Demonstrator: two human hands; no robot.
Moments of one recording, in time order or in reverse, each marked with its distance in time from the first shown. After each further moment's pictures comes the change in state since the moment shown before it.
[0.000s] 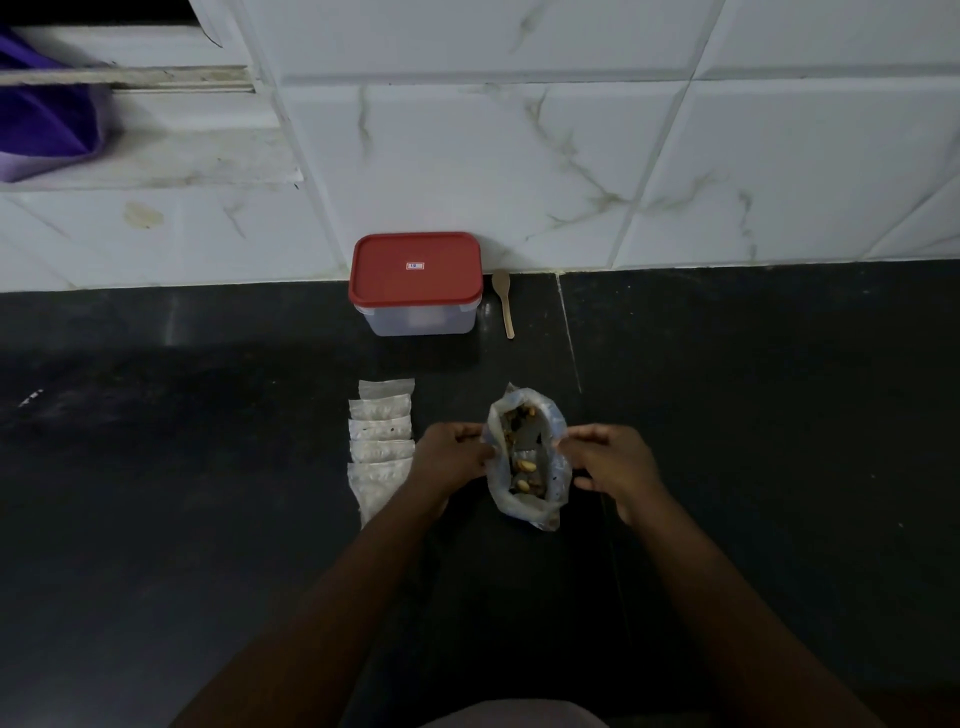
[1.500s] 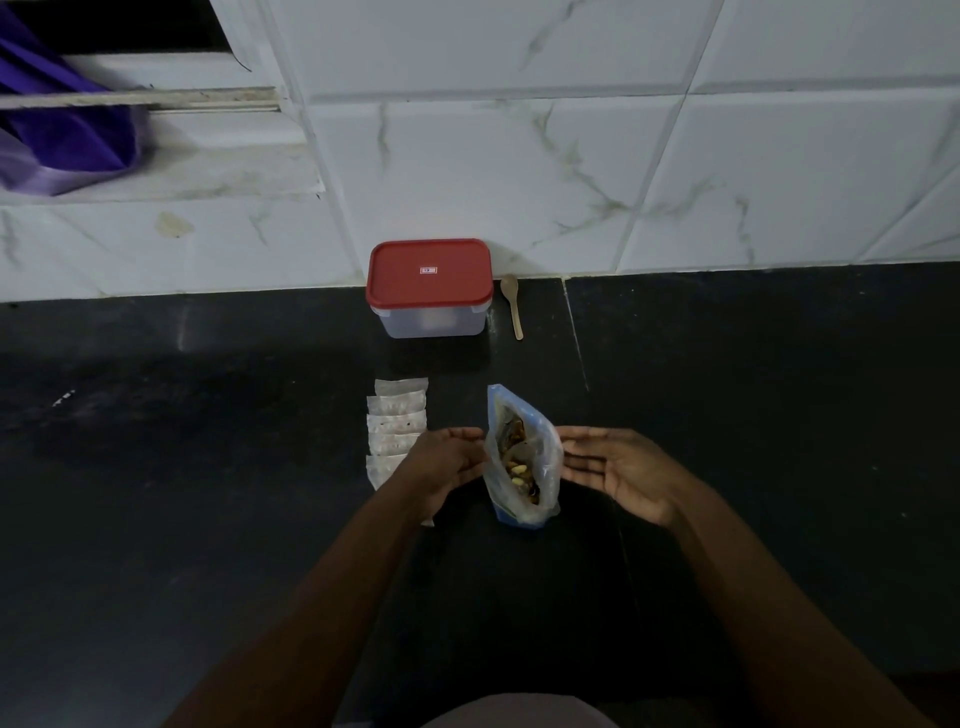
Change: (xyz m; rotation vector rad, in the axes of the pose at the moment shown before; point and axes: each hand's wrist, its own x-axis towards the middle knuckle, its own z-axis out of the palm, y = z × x) left_hand -0.025 0.003 -0.026 -0.284 -0.071 -0.167; right_hand -0.021 -0.001 -0.016 0.335 -0.438 0.047
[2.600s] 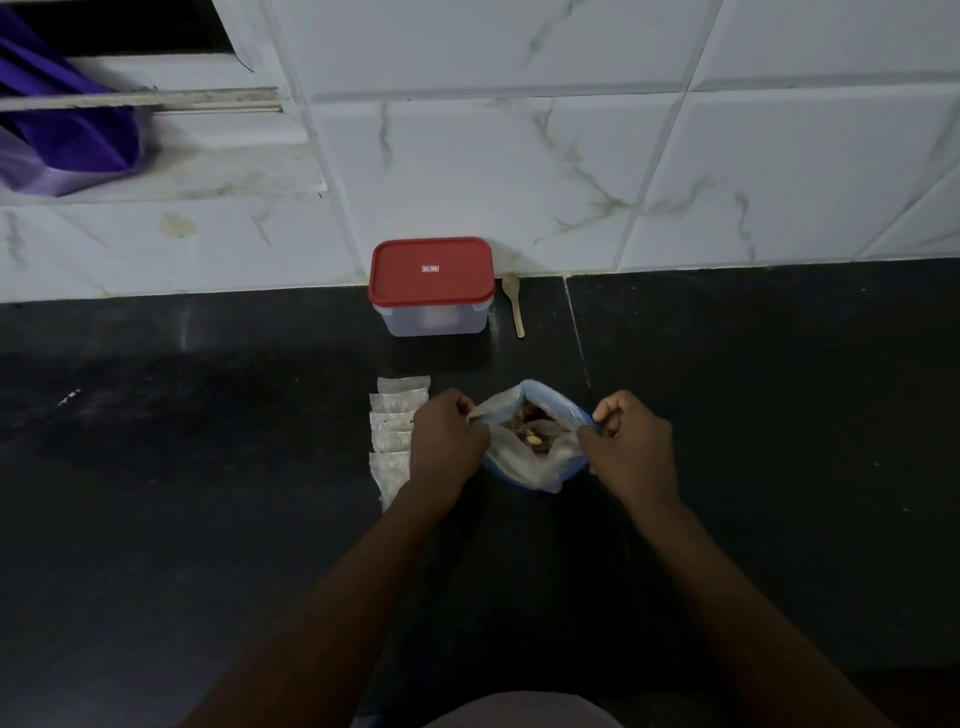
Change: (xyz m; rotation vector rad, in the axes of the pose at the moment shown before) left_hand -0.001 0.005 0.012 0.698 0.373 0.518; right_hand -0.001 0.011 0.020 -0.820 0.688 -0.499
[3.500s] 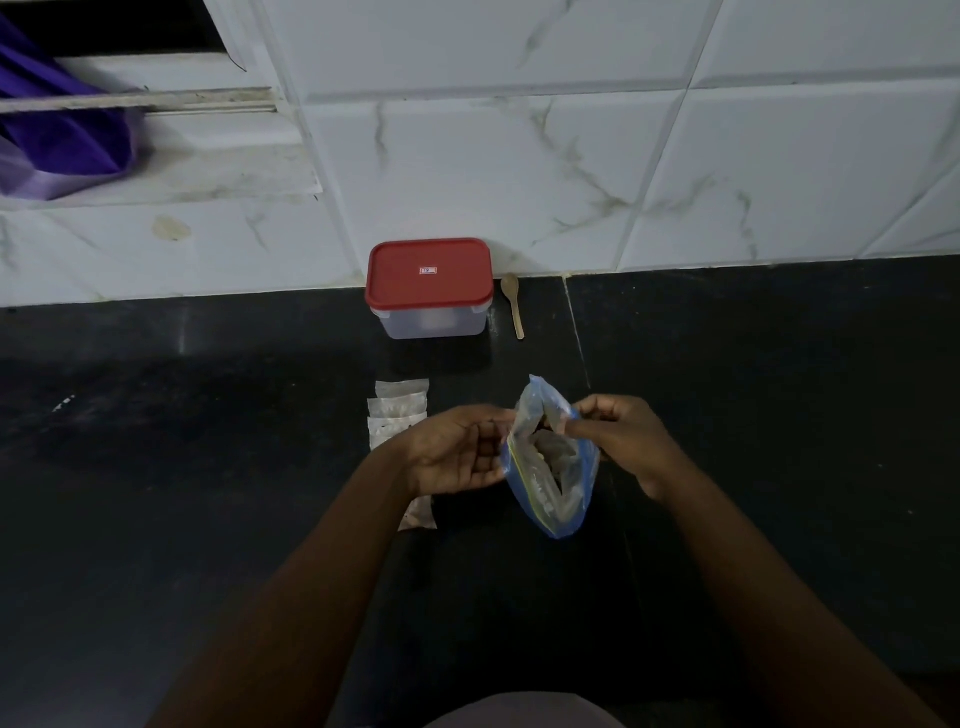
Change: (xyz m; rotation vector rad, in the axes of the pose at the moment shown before) left_hand 0.016 0.012 -0.027 -0.802 -0.881 -0.544; right_hand 0.025 -0.016 -0.014 0.318 -0.438 0.224
